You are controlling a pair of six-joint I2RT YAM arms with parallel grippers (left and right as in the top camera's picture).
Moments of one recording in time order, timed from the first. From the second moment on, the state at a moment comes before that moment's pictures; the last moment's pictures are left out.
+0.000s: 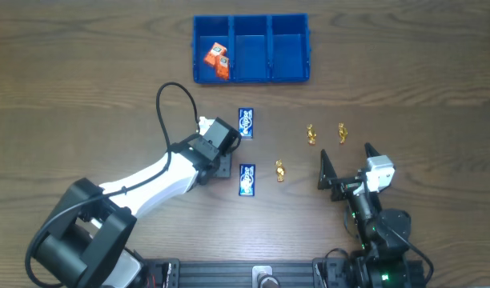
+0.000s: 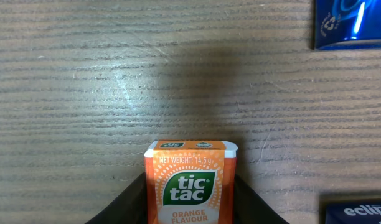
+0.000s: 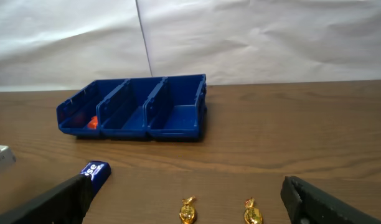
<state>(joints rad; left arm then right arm) -0.66 1.65 0.79 -0.39 -0.14 -0.57 0.13 0.01 0.01 -0.07 -0.07 0.12</state>
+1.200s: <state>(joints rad) -0.37 2.19 1.96 -0.74 -0.16 -0.38 0.13 0.01 0.01 -0.07 -0.07 0.12</state>
